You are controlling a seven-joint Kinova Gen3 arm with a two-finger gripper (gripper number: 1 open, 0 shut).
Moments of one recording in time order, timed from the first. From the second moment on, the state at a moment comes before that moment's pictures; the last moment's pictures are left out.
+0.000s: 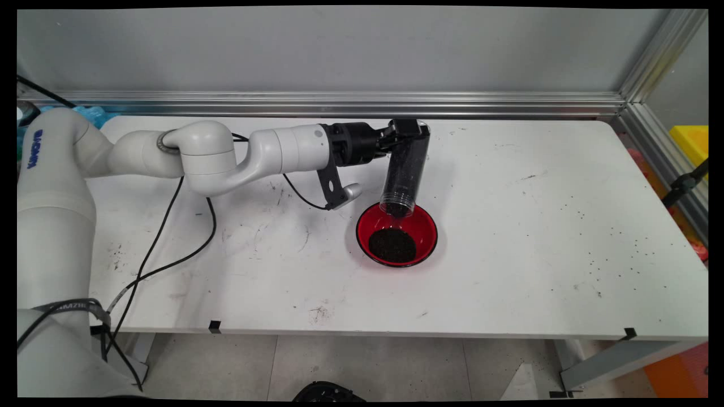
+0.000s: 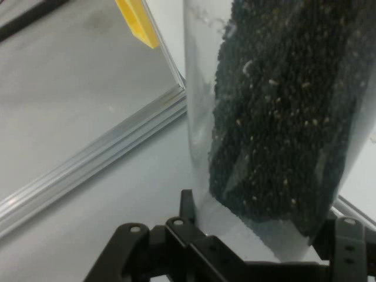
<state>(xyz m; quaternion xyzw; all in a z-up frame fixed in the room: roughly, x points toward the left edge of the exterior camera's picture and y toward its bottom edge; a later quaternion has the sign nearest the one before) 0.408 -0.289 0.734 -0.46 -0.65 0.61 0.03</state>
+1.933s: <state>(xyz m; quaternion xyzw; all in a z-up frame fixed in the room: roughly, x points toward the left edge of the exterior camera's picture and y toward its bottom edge) 0.467 -0.308 0.791 -0.18 -0.84 0.44 0.26</state>
